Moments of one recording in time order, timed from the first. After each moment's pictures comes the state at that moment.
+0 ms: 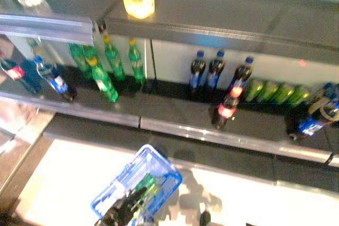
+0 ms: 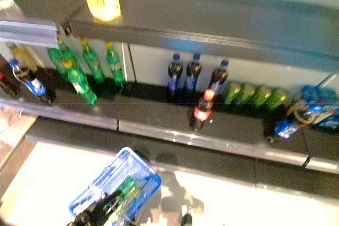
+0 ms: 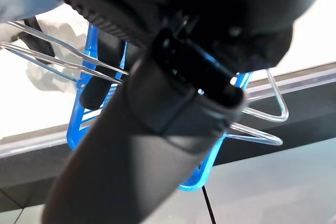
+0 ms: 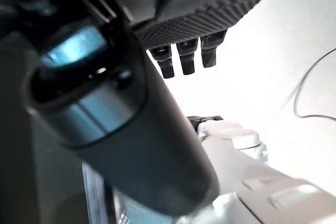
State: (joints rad) left arm -0.11 0.26 0.05 1.20 -0.89 0.10 -0.45; right arm -0.04 -0.32 -0.01 1.30 0.20 0.01 0.04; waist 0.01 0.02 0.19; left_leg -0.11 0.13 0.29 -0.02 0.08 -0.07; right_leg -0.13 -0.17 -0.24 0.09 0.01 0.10
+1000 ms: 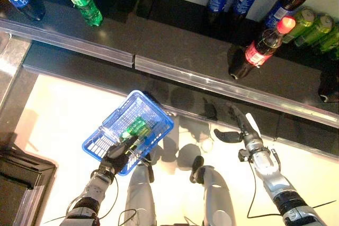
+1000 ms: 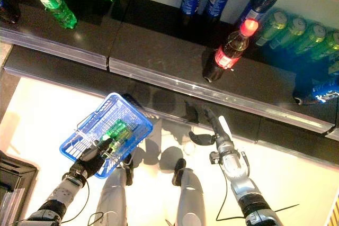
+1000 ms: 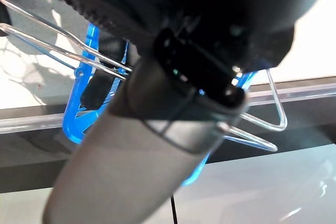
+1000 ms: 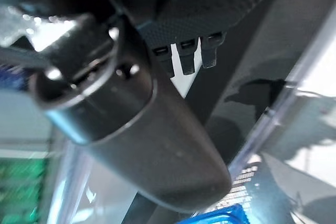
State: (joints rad) left arm -0.26 0.36 0.05 1.04 -1.10 0.06 -0.42; right arm -0.21 -0.52 0.23 0.46 0.00 -0.29 -0.11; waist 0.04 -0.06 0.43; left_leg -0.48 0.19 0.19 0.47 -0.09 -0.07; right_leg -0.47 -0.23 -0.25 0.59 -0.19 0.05
